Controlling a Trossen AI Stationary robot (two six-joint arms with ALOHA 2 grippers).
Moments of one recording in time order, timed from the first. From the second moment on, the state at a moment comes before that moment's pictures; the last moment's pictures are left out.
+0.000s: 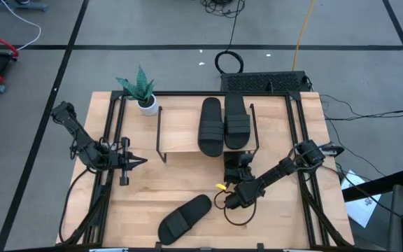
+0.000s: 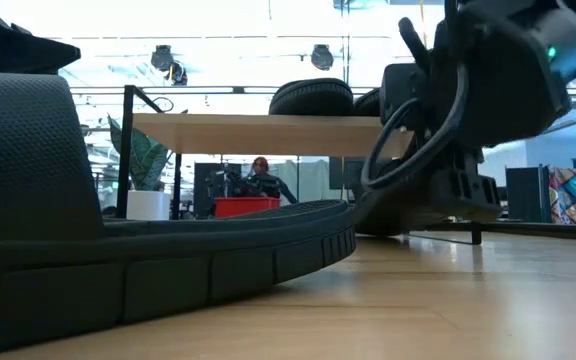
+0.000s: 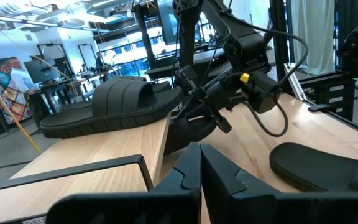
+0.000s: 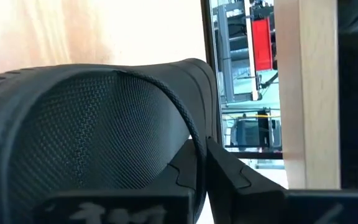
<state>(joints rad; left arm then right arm) -0.83 0.18 0.03 0.21 -0.83 0.25 0.49 2.06 1.24 -1.27 1.16 0.75</state>
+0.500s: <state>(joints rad) -0.82 0.18 0.03 0.21 -0.83 0.25 0.44 2.06 1.16 -1.13 1.09 0.73</state>
